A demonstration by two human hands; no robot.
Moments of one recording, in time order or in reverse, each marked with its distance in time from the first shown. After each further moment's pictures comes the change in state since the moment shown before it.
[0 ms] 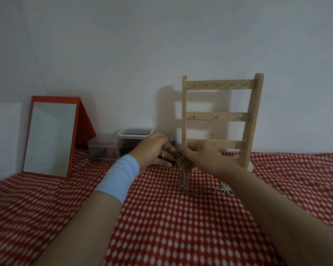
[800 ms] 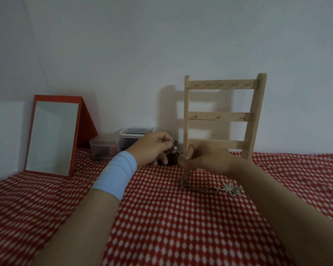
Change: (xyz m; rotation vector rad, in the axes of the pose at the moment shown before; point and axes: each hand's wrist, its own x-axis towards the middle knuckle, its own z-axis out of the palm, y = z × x) left_hand -0.004 0.005 -0.014 0.431 -0.049 0.155; right_hand -0.002 -0.001 -0.019 -0.067 -0.231 -0.029
